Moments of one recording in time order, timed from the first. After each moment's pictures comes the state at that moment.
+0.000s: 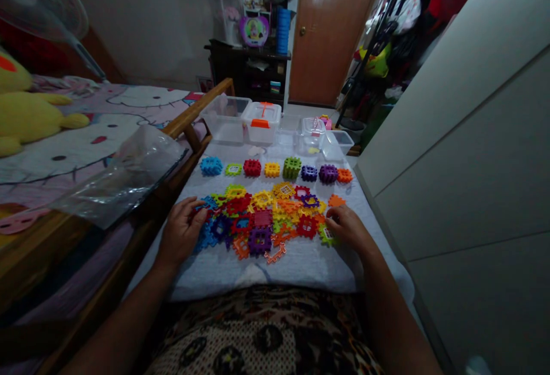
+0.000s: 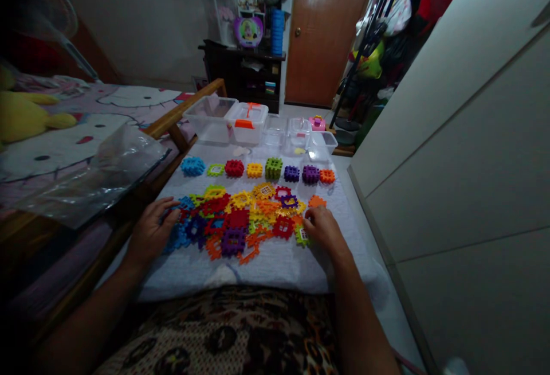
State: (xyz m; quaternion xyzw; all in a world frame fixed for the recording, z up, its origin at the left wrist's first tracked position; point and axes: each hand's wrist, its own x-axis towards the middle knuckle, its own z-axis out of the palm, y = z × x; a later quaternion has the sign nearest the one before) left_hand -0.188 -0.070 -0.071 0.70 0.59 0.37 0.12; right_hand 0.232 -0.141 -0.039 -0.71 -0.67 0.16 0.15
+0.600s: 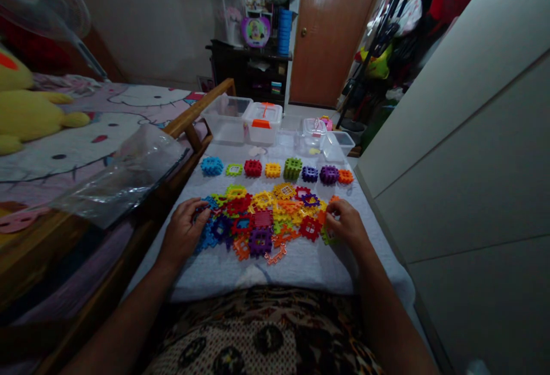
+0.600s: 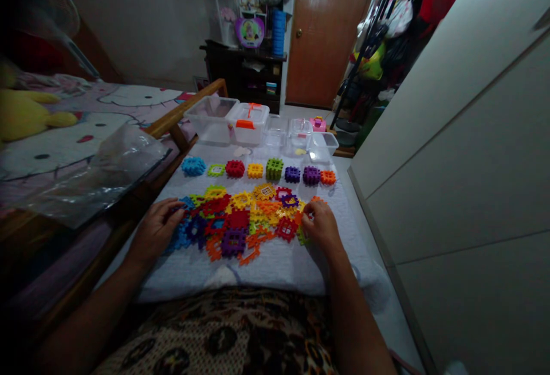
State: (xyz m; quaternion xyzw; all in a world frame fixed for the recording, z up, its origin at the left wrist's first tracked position) left_hand -0.187 -0.065 -0.074 0.71 0.59 0.35 0.14; right_hand 0.225 -0.133 -0.046 -0.69 -0.65 0.12 0.30
